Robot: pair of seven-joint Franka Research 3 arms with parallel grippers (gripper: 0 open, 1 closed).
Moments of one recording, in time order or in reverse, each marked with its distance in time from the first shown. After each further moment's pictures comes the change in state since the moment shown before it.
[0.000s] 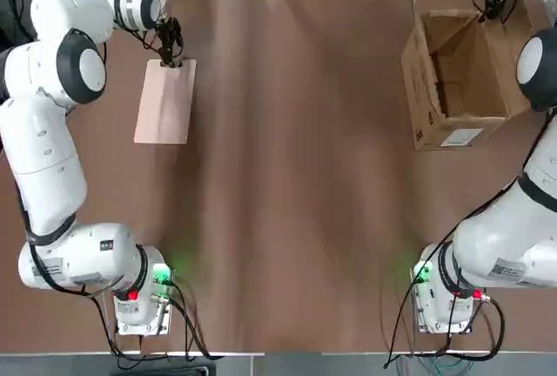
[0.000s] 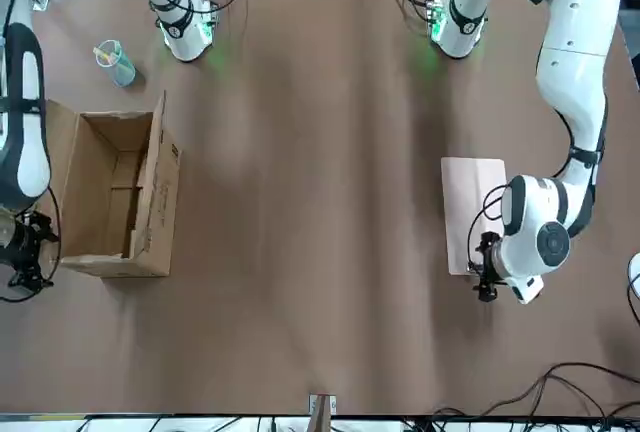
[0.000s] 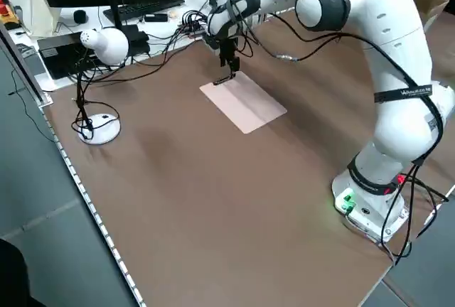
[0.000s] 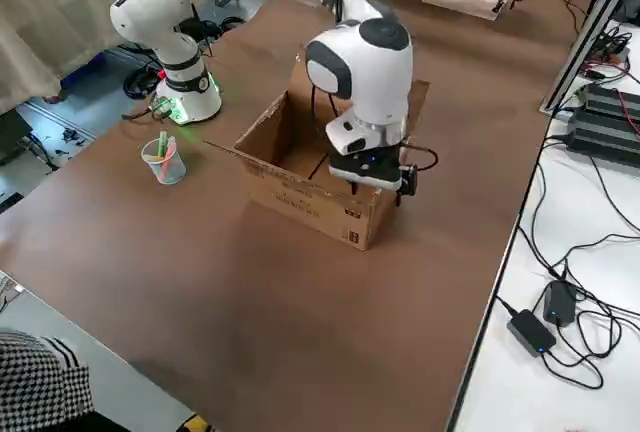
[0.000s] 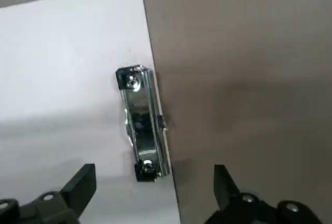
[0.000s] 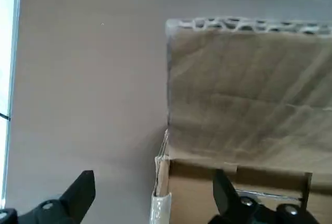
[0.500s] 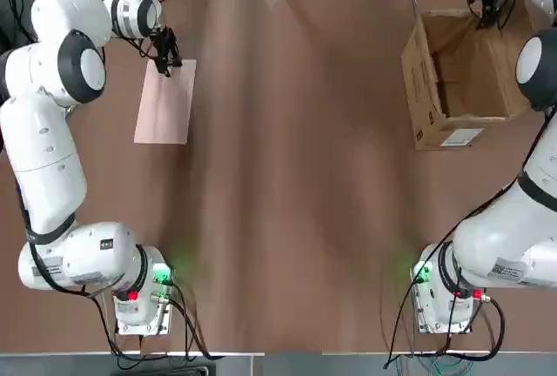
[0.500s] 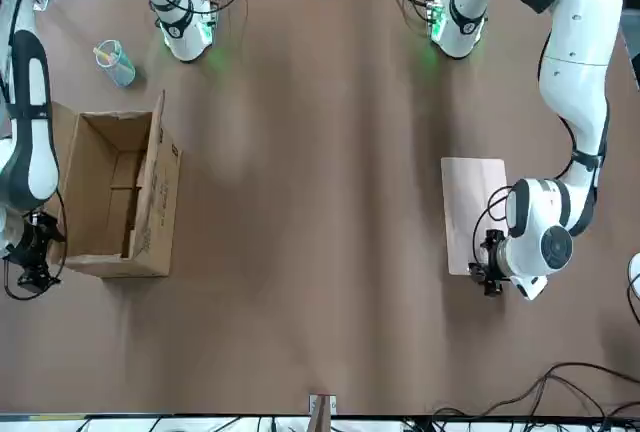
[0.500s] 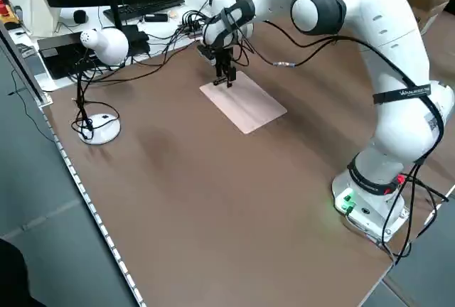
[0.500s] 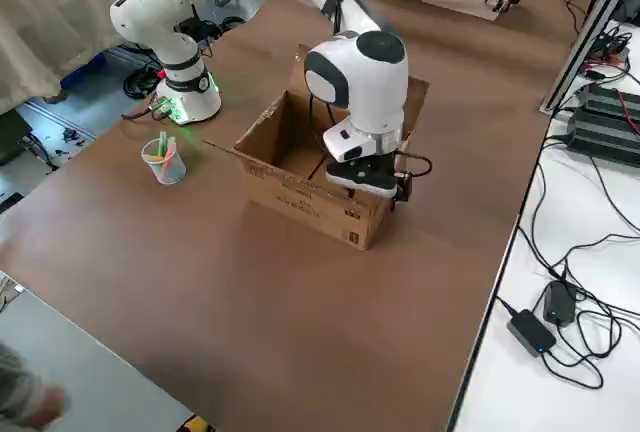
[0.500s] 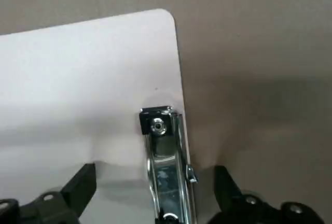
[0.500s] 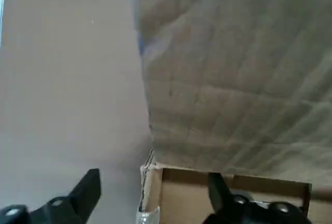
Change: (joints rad) left arm 0.013 0.027 0.024 -0.013 0.000 0.004 0.000; right arm 0.000 0.006 0.001 -0.038 -0.016 0.033 0.000
